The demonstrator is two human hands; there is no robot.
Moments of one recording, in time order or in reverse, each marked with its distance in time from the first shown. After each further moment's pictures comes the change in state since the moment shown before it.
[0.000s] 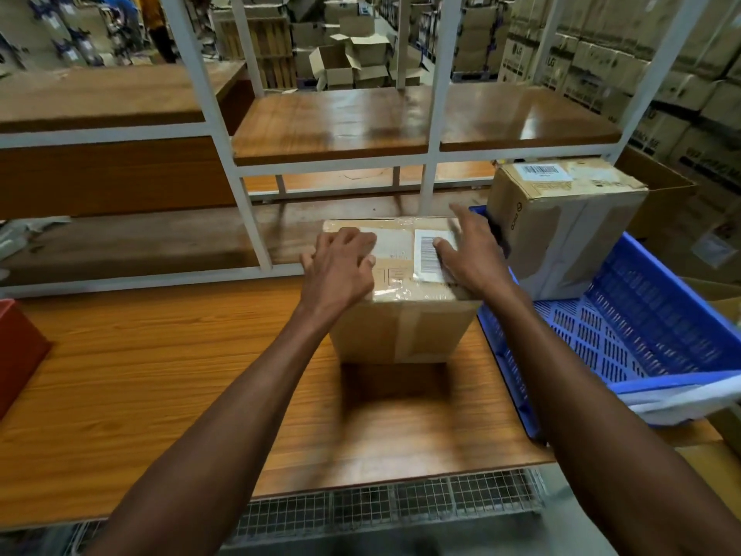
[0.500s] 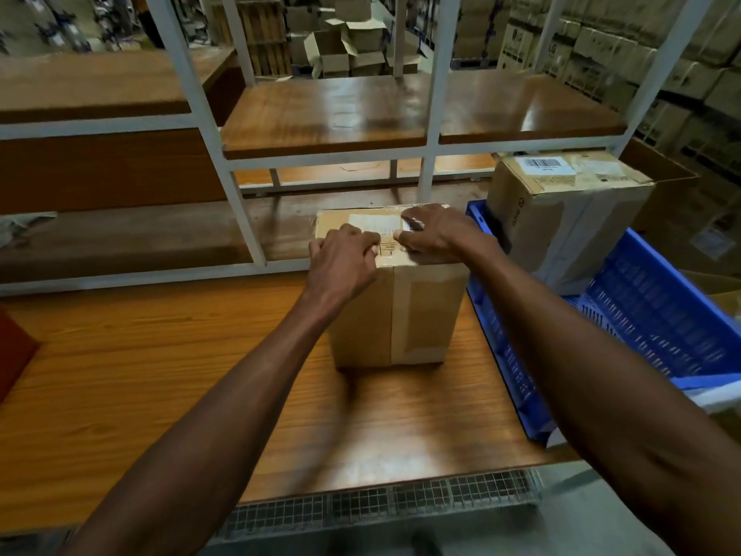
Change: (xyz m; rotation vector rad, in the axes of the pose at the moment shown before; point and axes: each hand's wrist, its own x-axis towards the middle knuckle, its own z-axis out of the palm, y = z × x) left_hand 0.026 0.009 0.009 0.043 -0.057 -0.020; right_hand 0.068 -0.030 0.014 -0.493 -0.408 -0.150
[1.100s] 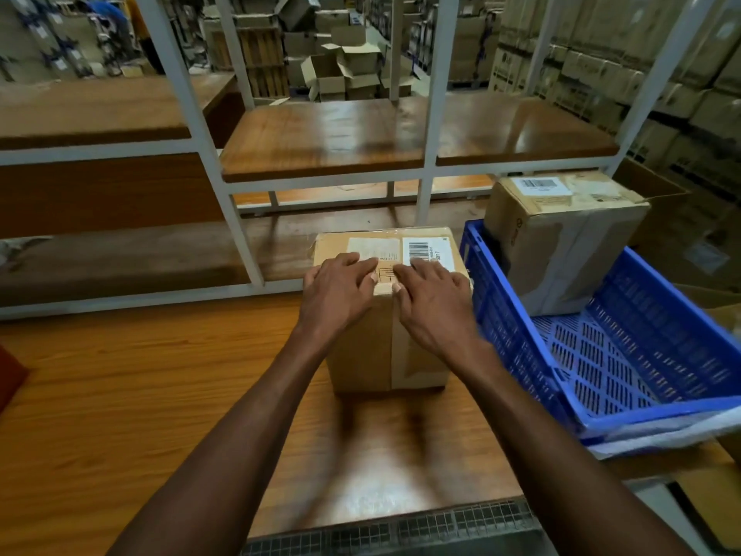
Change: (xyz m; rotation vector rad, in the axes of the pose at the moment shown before) left_hand -0.008 -0.014 0.007 -0.051 0.004 0.005; right_hand -0.070 -0.030 0.069 0.005 0.346 0.028
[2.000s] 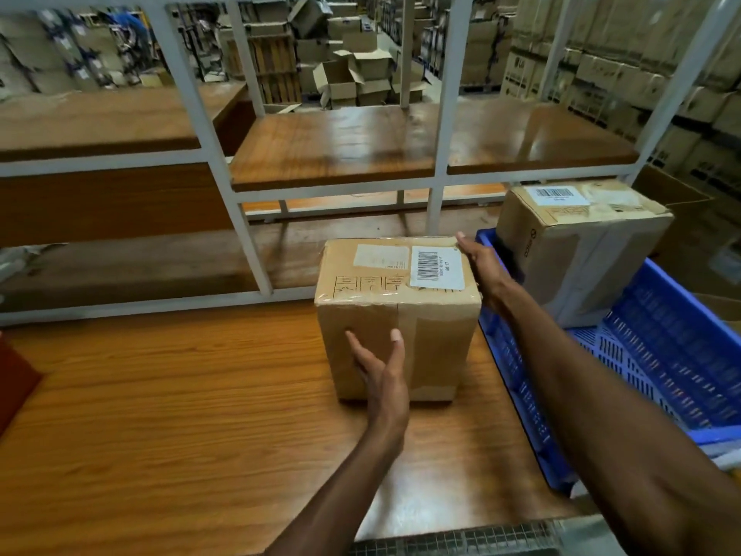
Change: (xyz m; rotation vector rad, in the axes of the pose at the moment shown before) left_hand -0.085 0.067 0.070 -1.259 0.102 -0.666; right_hand 0.102 0.105 0.017 1.338 -0.218 0.442
